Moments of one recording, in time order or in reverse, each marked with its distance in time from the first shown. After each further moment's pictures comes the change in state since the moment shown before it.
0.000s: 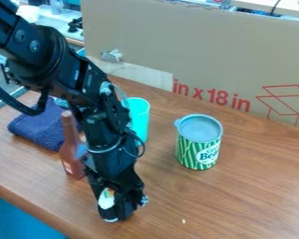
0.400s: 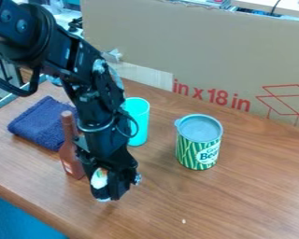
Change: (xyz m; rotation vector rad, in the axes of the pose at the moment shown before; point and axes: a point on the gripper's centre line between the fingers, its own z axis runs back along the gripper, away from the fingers) arm 0.007 0.016 0.022 0.049 -0.016 0.041
